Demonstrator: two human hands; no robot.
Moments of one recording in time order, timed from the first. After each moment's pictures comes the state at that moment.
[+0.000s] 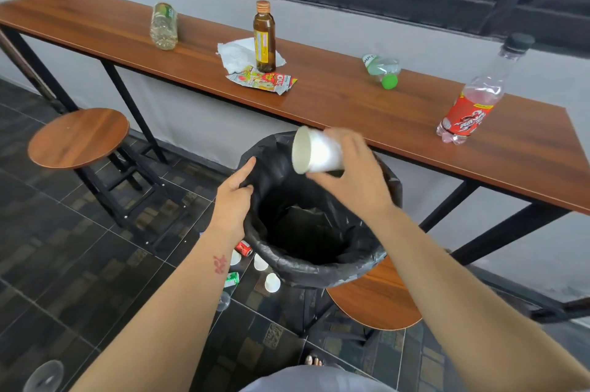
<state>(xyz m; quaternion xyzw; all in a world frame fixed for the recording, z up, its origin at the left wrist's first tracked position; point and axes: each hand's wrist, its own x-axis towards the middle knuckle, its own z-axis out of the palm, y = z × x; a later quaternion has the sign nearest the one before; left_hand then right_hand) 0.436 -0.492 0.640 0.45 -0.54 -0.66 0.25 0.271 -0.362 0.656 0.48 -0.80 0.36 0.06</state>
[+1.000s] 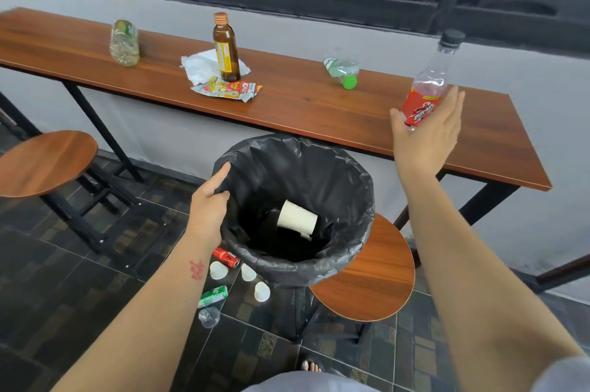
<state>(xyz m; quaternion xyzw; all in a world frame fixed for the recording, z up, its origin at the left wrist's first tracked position) 0.433 -0.488 0.641 0.45 -0.57 -0.64 0.24 0.180 -0.291 0.692 0.08 -0.88 0.41 0.24</state>
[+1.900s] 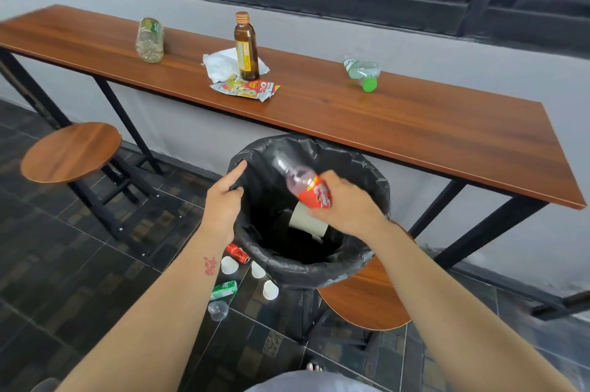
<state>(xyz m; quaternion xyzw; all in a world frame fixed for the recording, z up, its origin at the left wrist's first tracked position) 0.426 -0.484 0.644 0.46 -0.59 -0.62 0.24 0.272 -0.327 0.645 0.44 -0.87 0.19 -0.15</state>
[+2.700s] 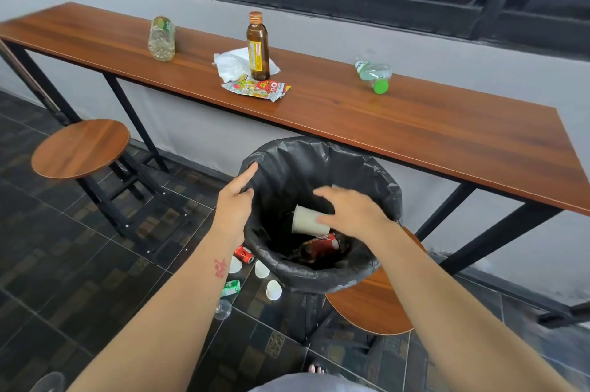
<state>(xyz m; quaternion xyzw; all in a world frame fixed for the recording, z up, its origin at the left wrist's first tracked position) 0.429 -0.482 0.644 0.45 -0.60 -0.62 0.24 0.270 -0.341 0.632 0.47 -0.86 0.06 -0.18</state>
